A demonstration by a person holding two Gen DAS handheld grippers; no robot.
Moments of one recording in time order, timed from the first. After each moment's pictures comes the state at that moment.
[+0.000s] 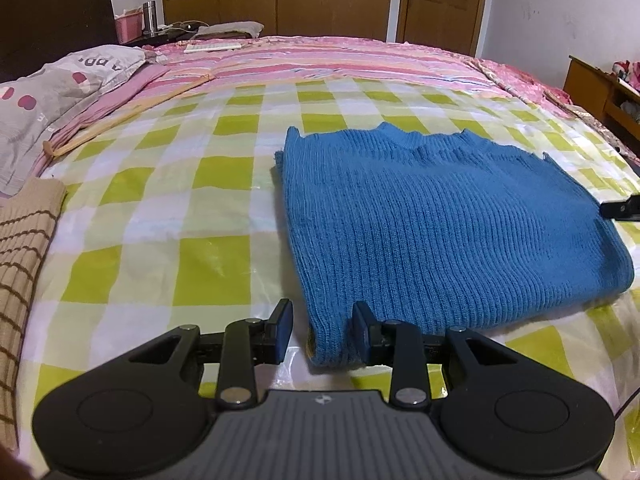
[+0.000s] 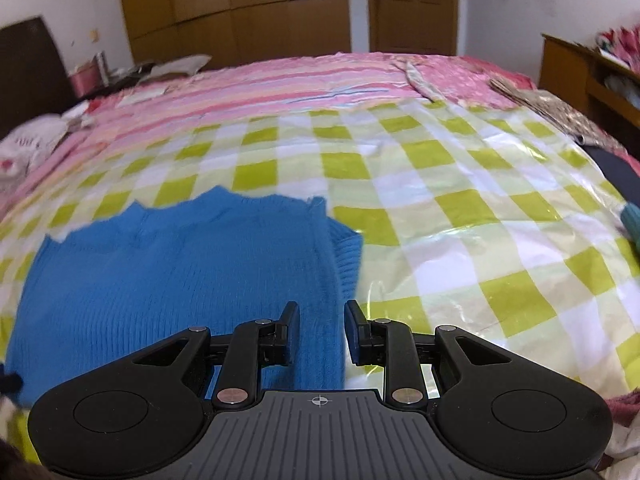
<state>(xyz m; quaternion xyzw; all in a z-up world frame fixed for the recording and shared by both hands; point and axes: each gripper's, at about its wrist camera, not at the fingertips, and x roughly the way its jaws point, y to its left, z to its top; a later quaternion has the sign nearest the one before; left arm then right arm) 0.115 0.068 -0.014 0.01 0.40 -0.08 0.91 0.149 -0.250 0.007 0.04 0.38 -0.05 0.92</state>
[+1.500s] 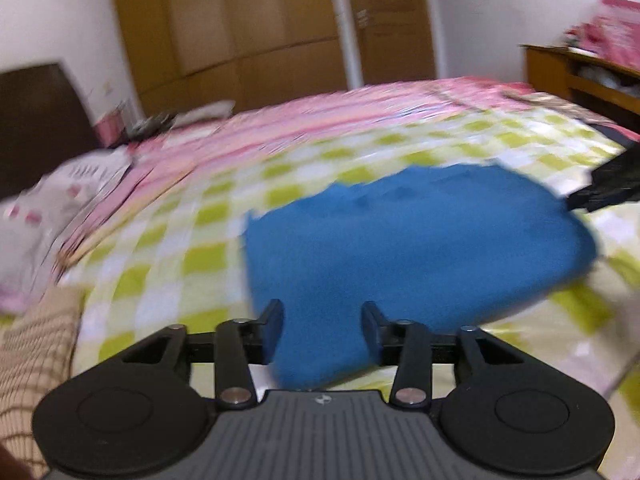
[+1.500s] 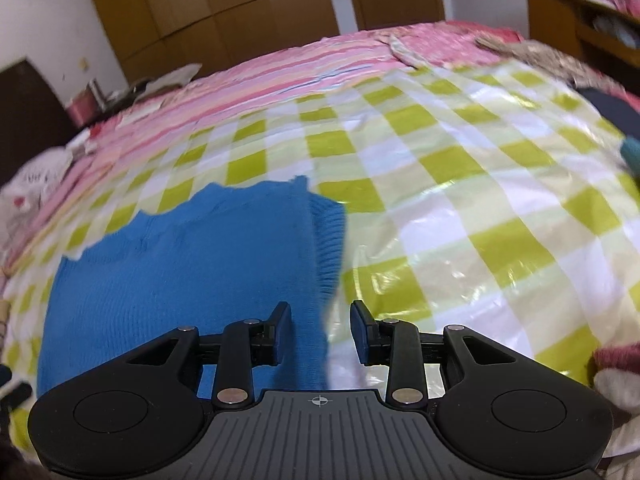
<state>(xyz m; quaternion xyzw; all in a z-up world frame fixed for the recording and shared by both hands) 0.065 0.007 0.020 0.12 0.29 -0.12 0.94 0.127 -0.290 0.002 0.15 0.39 -0.04 0.91</state>
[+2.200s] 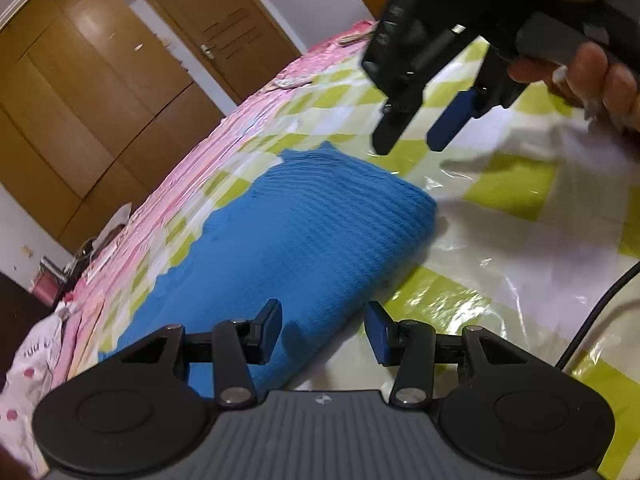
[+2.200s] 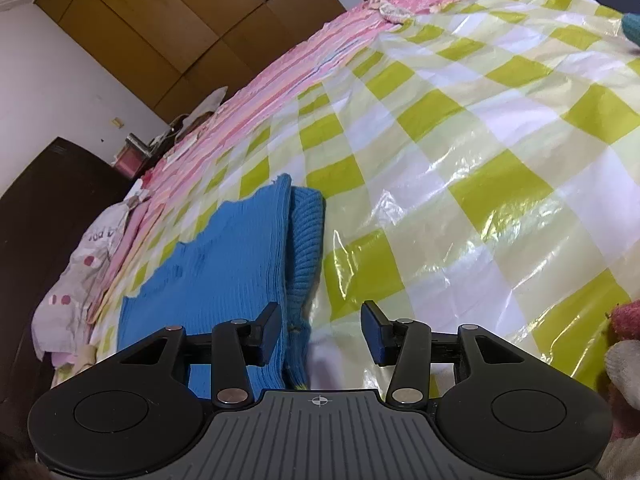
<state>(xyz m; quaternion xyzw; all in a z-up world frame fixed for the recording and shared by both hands) 0.053 -0.180 -0.035 0.36 0.25 -0.21 0.87 0.111 -0.366 -0.026 0.30 0.38 0.06 0.87</state>
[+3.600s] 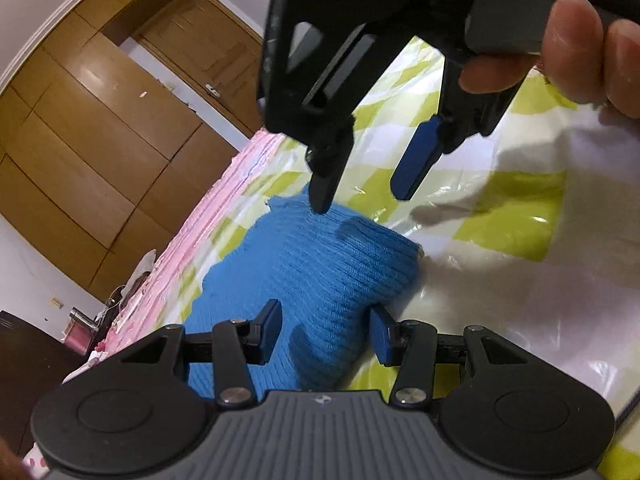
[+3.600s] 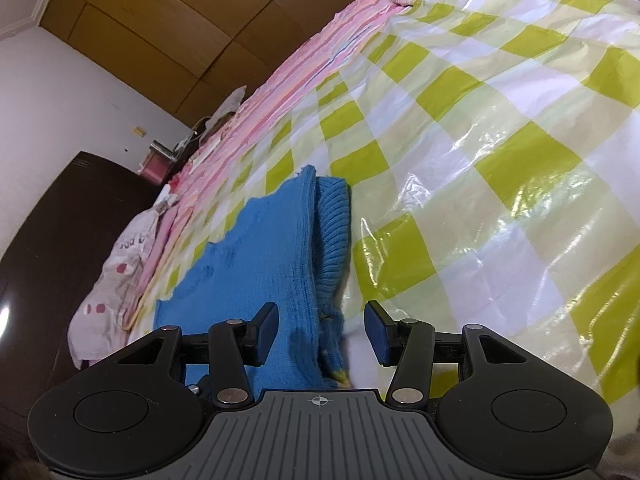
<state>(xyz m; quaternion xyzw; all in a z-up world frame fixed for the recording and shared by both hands) 0.054 -0.223 -0.053 0.41 0.18 -0.19 0.87 0.112 -0.366 -0.032 0.36 0.37 0.10 0.85</state>
